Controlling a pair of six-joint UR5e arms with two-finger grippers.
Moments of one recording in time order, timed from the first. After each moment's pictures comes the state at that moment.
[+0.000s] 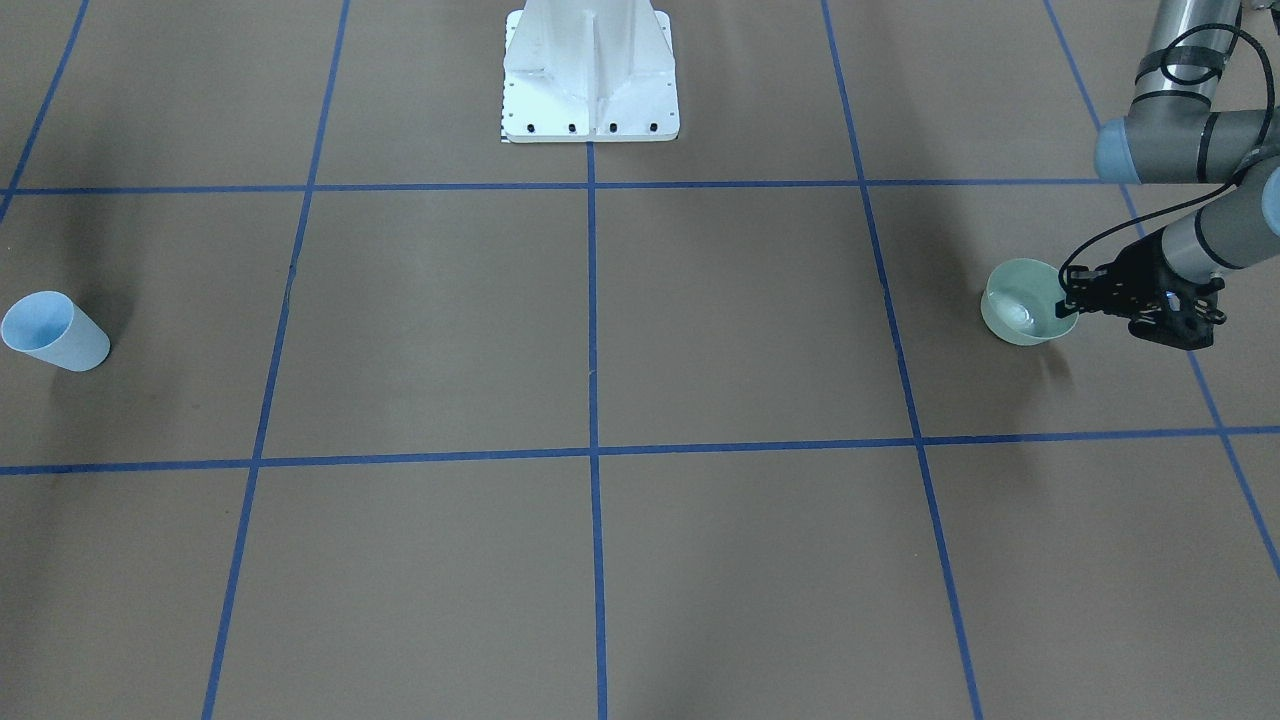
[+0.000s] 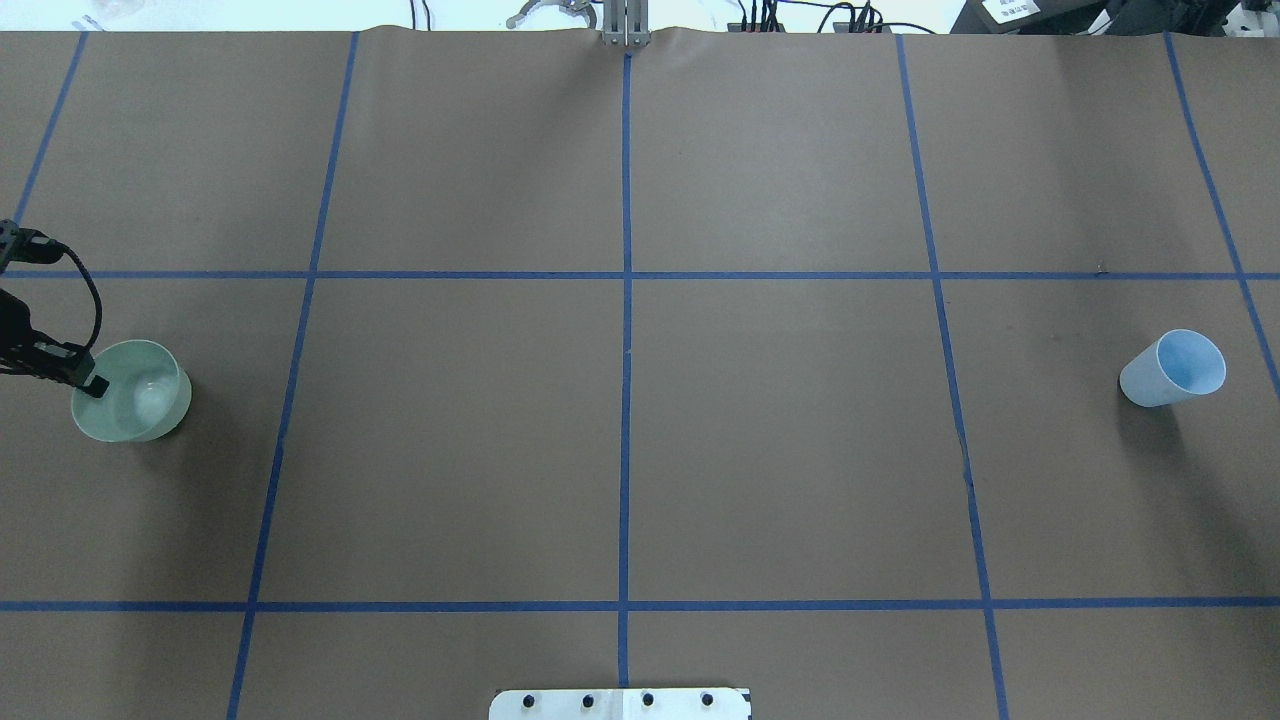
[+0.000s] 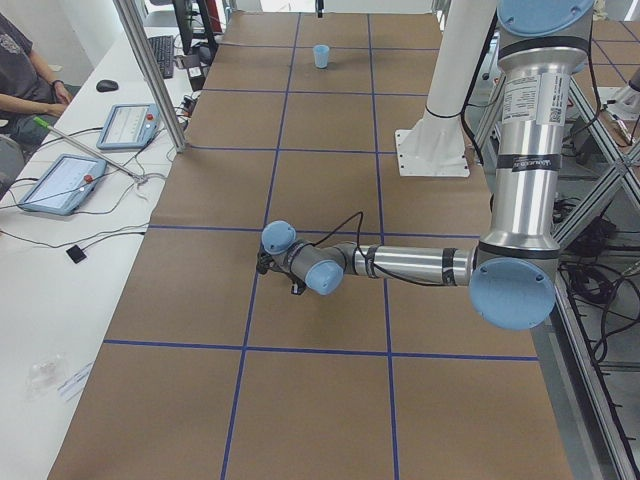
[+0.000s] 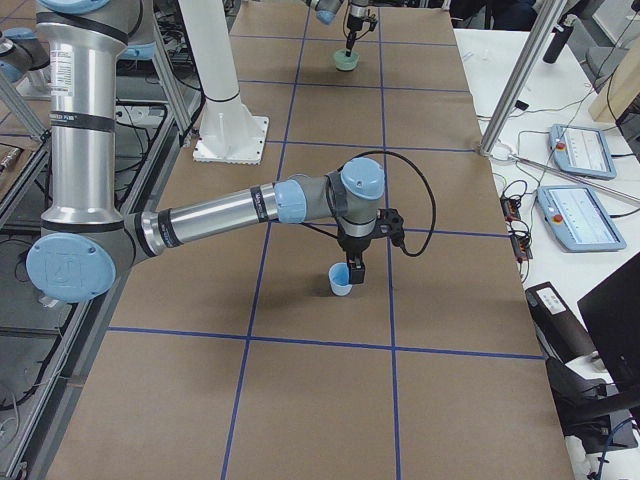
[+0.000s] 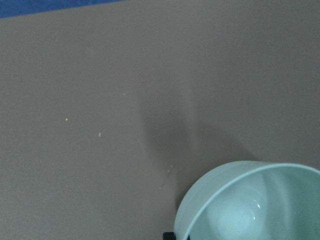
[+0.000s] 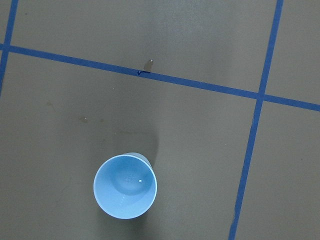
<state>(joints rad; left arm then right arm) -1.06 -1.61 -1.49 -2.10 -2.49 -0.47 1.38 -1.64 1.93 -1.69 2.32 0.07</state>
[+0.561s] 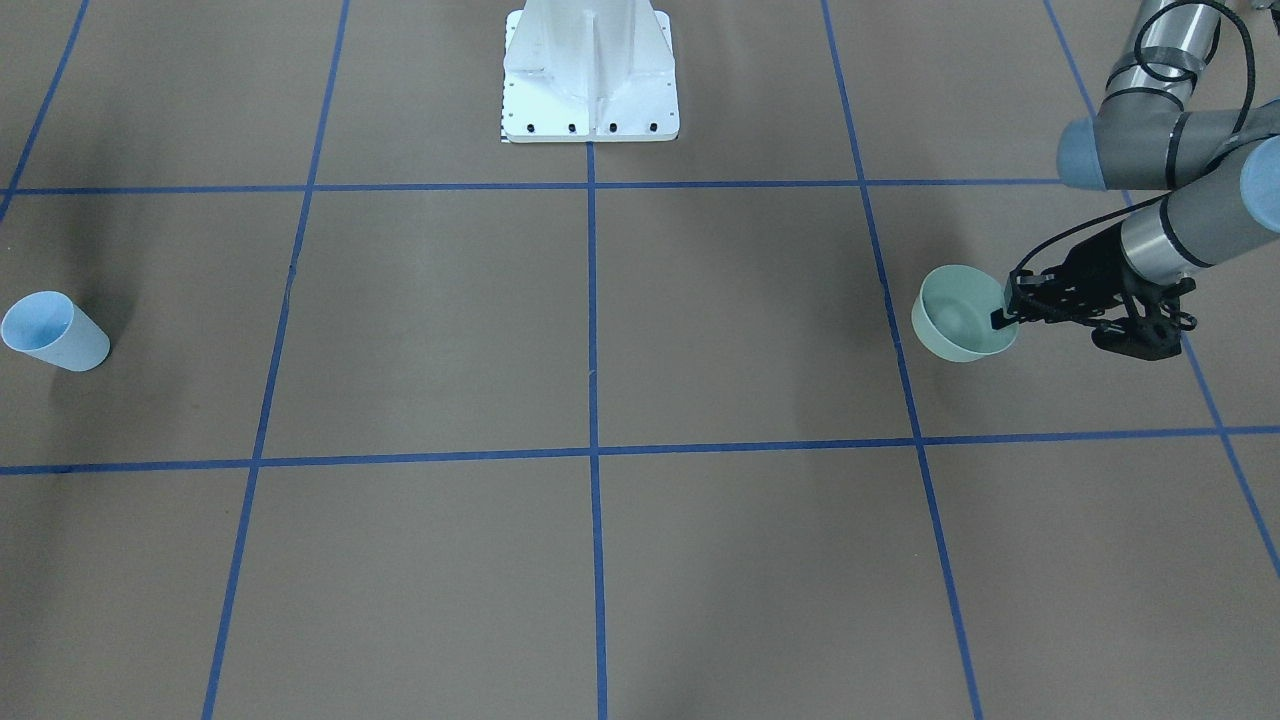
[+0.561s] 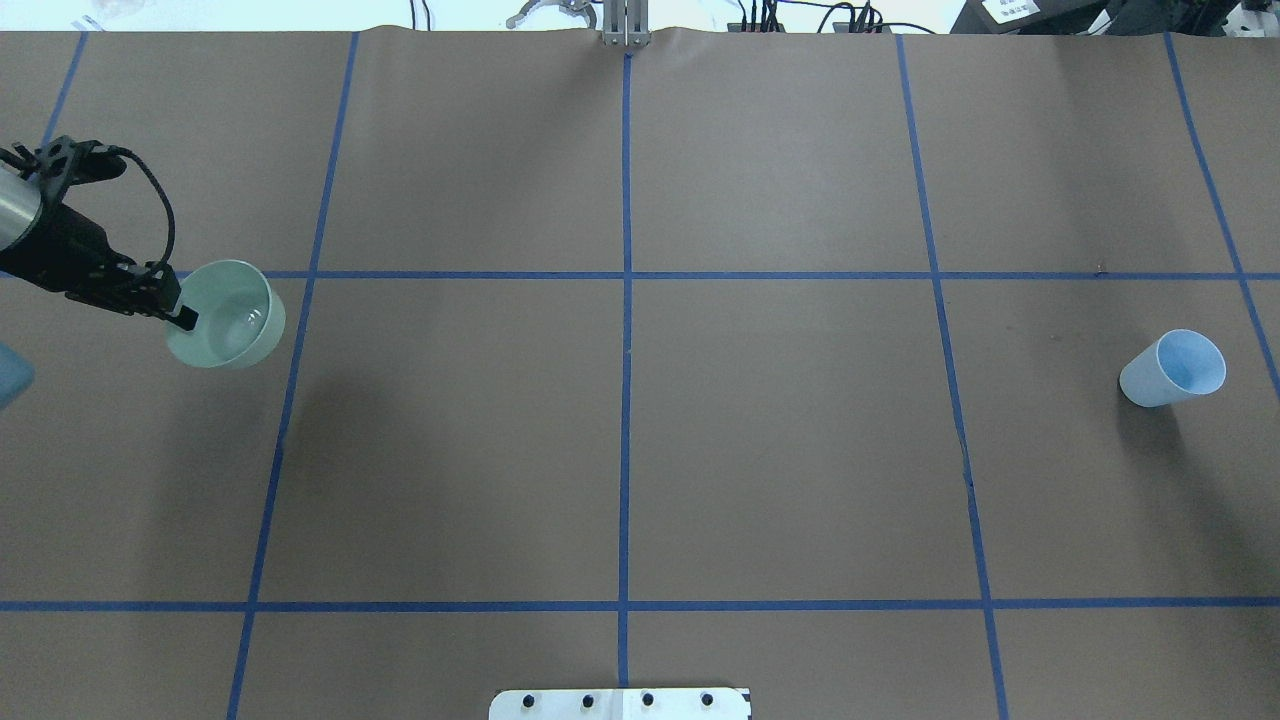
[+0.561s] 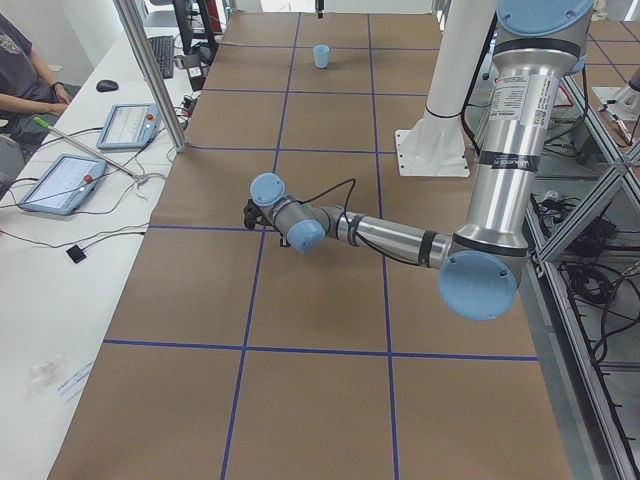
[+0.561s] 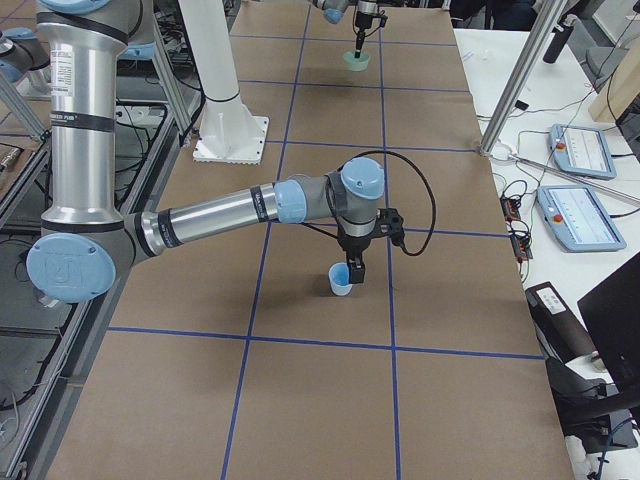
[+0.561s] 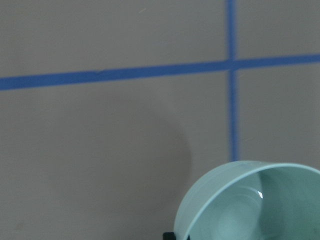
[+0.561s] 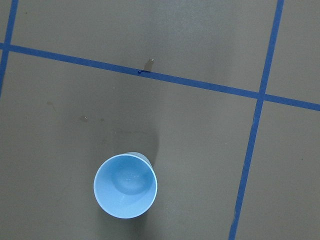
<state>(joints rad) -1.03 -1.75 -1.63 -2.09 -2.50 -0.84 1.37 -1.64 1.93 -1.66 2.32 0.07</state>
